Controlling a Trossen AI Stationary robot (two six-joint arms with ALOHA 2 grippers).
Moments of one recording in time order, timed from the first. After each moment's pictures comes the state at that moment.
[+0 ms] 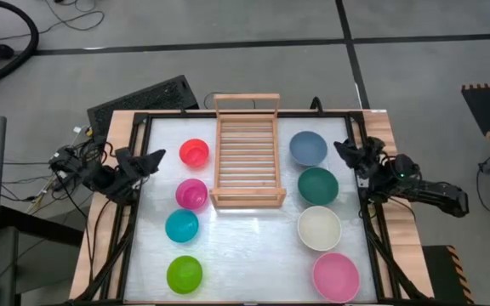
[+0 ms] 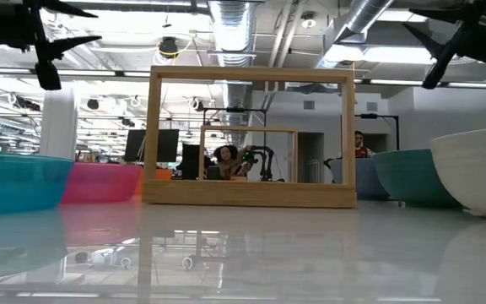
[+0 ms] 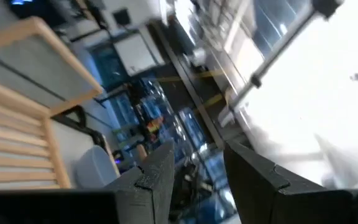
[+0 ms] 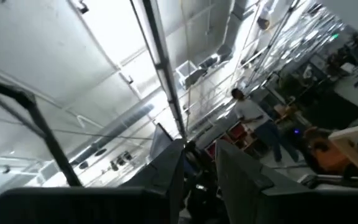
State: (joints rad) left arm -0.46 0.02 0.04 0.59 -1.02 -0.68; right arm -0.25 0.02 0.03 0.57 0.08 0.75
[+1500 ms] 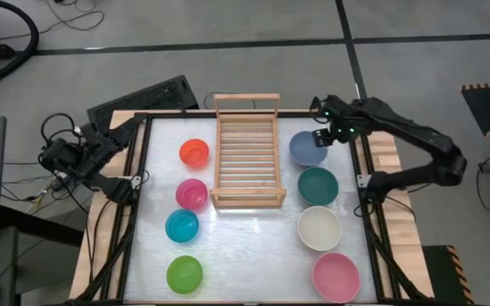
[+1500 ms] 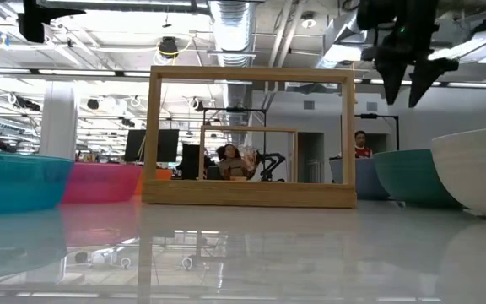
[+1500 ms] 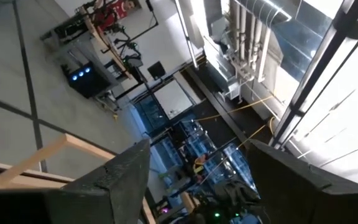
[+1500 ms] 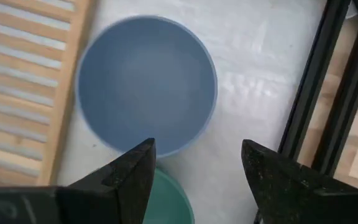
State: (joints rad) left arm -0.43 0.10 0.46 0.37 -1.20 -0.36; right arm -0.60 1.23 1.21 -1.30 0.16 0.70
